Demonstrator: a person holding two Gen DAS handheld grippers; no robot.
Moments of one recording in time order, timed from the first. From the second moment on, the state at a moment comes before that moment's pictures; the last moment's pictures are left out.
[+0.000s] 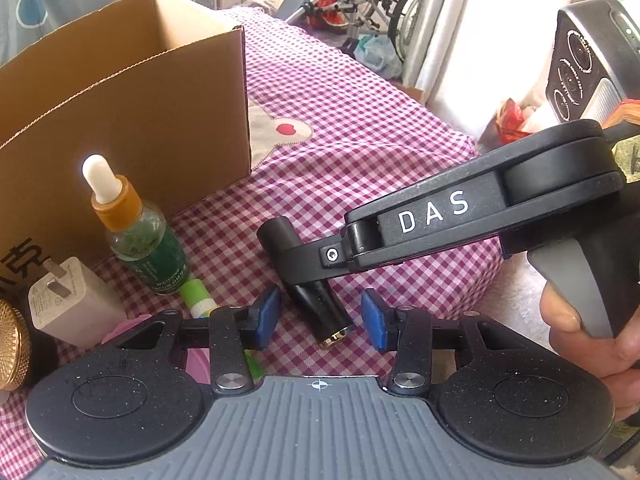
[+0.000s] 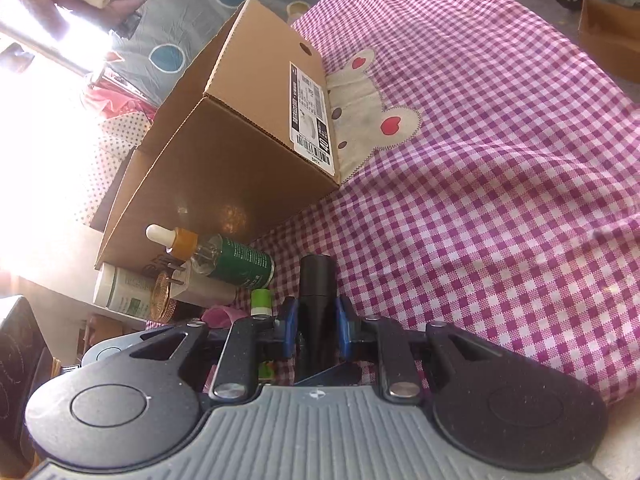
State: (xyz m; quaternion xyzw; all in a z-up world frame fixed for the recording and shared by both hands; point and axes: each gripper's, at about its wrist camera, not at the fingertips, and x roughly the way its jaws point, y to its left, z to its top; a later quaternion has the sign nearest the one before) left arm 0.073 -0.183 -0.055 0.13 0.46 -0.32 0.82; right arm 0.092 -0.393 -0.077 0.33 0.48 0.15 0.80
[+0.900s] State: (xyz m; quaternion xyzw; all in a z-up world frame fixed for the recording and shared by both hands) left arm 0.066 -0.188 -0.043 0.14 0.41 -0.29 0.85; right arm 0.079 -0.392 -0.063 0.33 0.43 0.16 0.82
